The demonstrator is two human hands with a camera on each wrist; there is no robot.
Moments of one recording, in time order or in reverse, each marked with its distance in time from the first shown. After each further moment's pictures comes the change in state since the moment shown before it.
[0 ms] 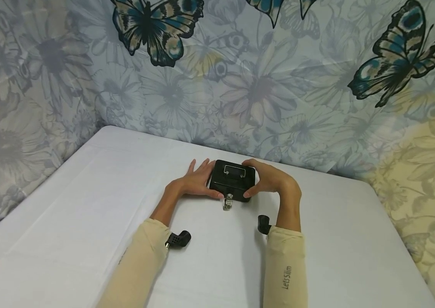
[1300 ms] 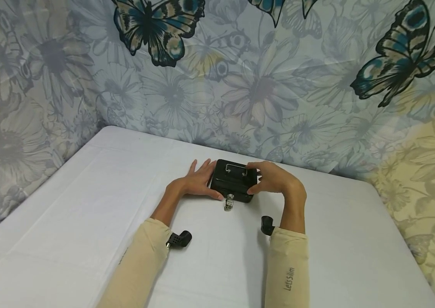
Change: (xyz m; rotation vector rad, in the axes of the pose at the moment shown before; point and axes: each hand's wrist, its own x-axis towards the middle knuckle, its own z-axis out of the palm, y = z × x) left_hand 0.011 -0.017 0.007 -0.001 -0.011 0.022; right_hand 0.001 0.001 -0.004 -0.018 0.008 -0.033
